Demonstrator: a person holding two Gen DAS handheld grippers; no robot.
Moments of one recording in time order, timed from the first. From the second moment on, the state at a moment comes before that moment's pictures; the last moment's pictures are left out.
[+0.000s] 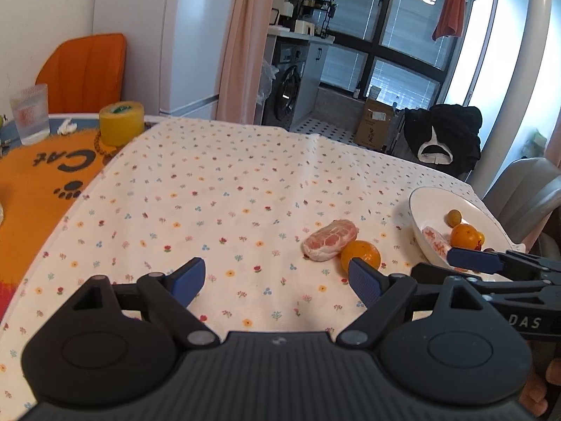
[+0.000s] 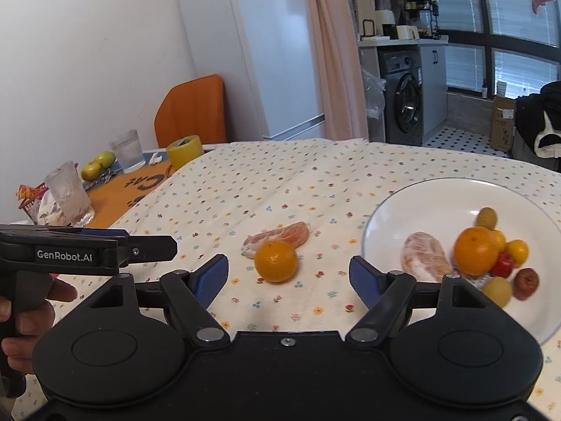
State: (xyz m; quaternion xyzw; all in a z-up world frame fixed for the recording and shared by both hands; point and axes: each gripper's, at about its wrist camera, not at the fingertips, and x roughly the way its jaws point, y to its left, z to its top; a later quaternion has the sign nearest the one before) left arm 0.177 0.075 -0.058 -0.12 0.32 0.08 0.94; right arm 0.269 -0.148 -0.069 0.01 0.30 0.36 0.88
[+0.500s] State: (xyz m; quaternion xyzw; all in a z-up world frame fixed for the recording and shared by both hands) left arm 0.178 0.101 -0.062 -0.14 0.32 0.10 0.93; right arm 0.288 -0.107 -0.079 -0.03 0.32 0.38 0.87
